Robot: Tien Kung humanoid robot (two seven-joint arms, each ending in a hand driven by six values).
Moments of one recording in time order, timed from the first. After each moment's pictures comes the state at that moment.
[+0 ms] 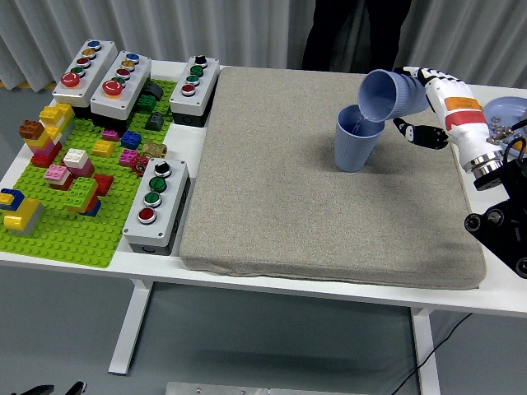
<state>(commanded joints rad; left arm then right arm) -0.16 0.10 -0.88 -0.18 0.66 -0.02 0.25 0.79 -0.34 0.56 0.89 -1.58 -0.65 0.25</state>
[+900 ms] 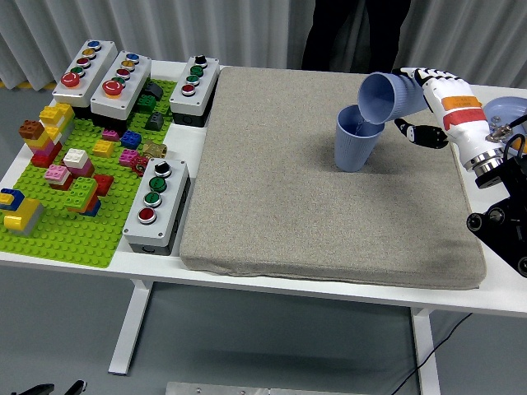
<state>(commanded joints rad) -0.17 0.10 -0.88 -0.18 0.65 -0.02 0.25 0.81 -0.35 0.53 0.88 -1.63 -0.65 0.23</state>
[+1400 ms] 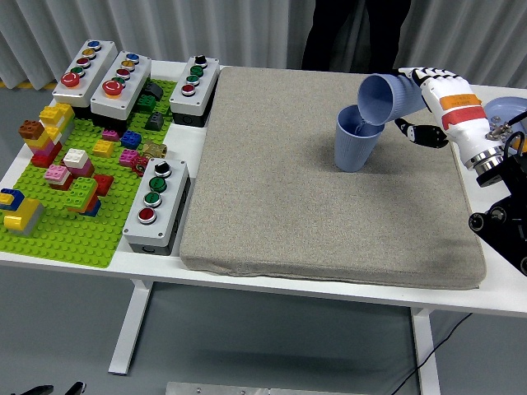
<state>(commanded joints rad) -0.16 0.10 -0.88 -0.18 0.65 -0.02 0.25 0.83 -0.36 0.50 0.89 -1.67 -0.65 0.22</state>
